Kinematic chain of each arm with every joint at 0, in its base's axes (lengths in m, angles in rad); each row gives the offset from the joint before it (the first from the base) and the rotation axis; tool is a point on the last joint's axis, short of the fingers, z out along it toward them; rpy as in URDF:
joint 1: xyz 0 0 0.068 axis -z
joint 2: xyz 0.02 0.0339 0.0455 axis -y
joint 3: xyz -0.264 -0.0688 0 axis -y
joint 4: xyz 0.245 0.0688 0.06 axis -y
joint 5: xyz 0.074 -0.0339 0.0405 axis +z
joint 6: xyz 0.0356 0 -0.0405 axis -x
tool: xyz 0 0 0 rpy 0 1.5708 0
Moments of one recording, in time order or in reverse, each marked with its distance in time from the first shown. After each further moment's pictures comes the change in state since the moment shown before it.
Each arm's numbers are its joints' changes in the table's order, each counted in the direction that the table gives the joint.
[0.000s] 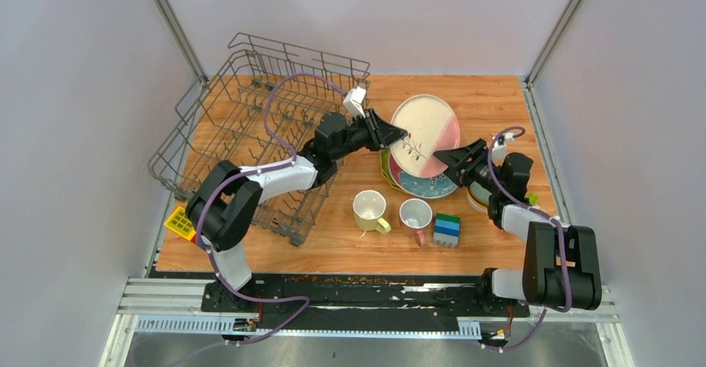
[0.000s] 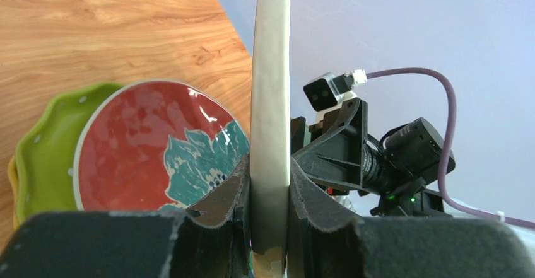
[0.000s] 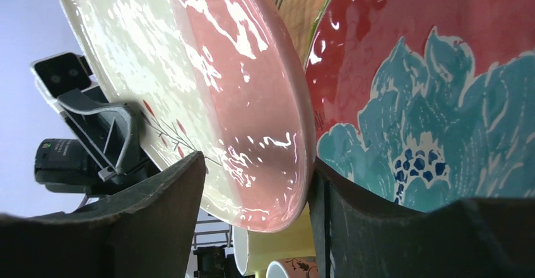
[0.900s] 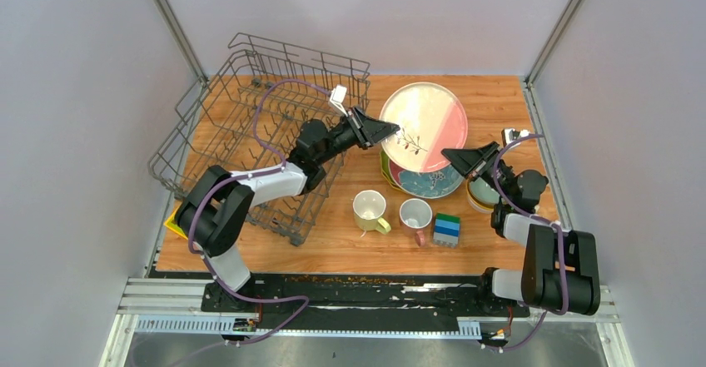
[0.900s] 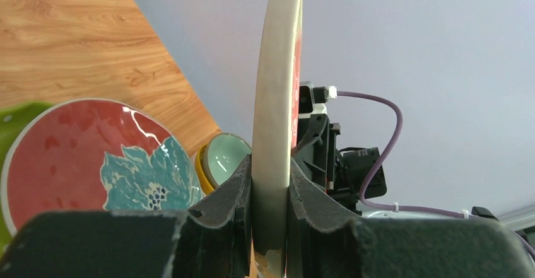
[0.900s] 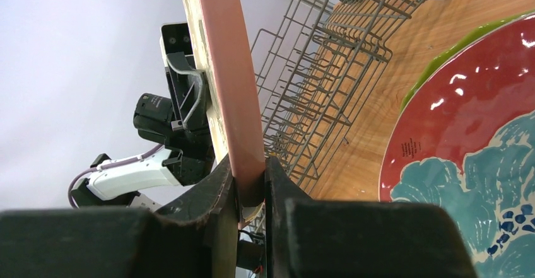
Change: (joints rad) left arm -0.046 0.067 -0.130 0.274 -0.088 0.210; right arm 0.064 0.023 -0.096 0.582 0.153 -0.235
